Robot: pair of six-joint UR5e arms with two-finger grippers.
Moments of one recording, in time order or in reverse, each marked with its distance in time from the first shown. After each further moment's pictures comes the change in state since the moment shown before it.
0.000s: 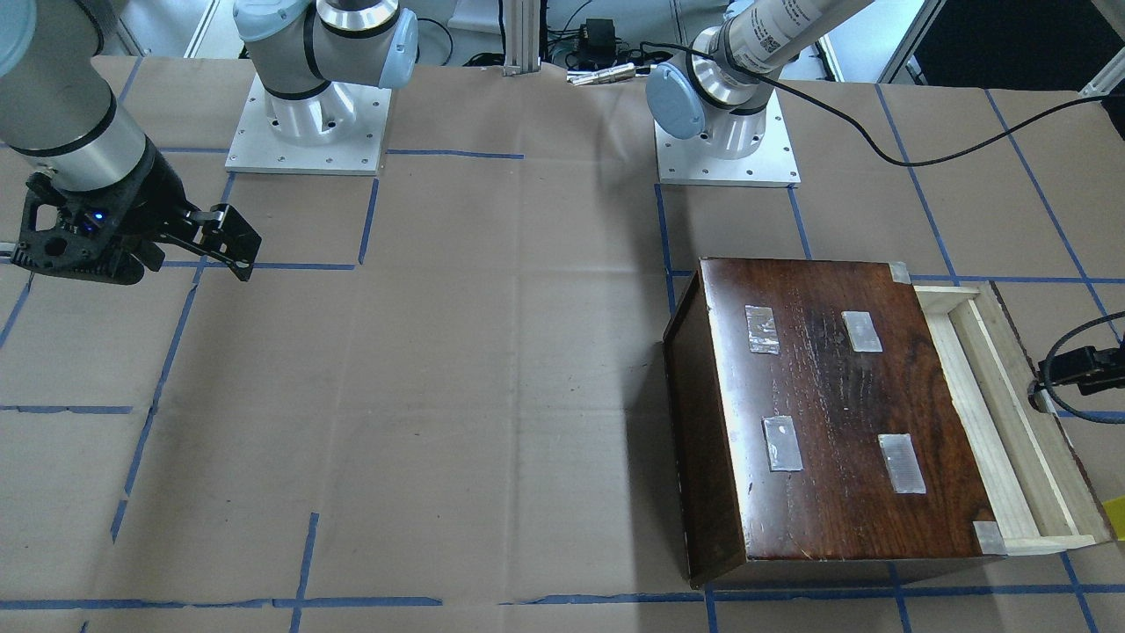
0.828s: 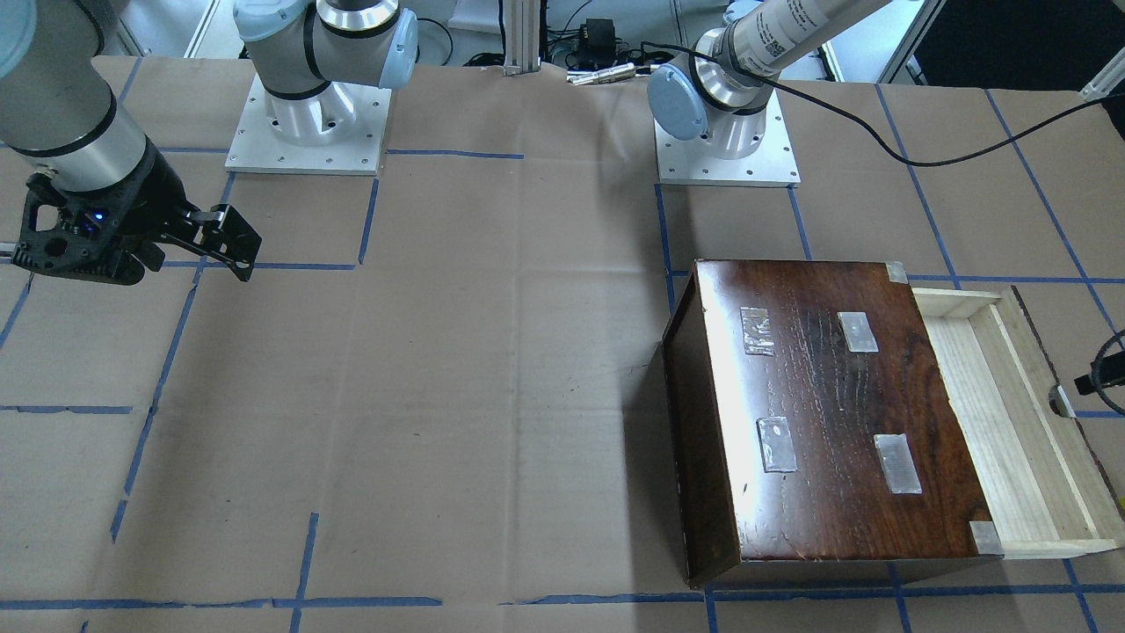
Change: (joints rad) left arm 0.014 -0.041 0.123 0.000 0.060 0.020; right arm 0.000 0.000 0.000 0.000 0.000 0.000
